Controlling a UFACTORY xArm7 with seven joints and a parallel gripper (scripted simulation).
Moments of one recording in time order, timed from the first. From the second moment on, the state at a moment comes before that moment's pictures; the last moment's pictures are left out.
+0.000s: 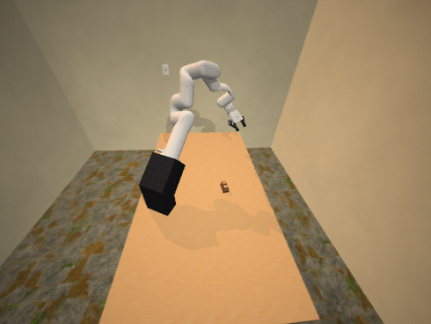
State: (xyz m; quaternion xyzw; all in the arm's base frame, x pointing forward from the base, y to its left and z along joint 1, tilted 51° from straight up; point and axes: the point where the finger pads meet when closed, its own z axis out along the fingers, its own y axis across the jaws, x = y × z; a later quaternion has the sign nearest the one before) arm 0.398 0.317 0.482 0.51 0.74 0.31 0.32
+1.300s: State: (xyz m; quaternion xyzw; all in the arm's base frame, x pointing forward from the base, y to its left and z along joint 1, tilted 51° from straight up) arm 0.458 0.179 0.402 0.68 0.64 0.34 0.11
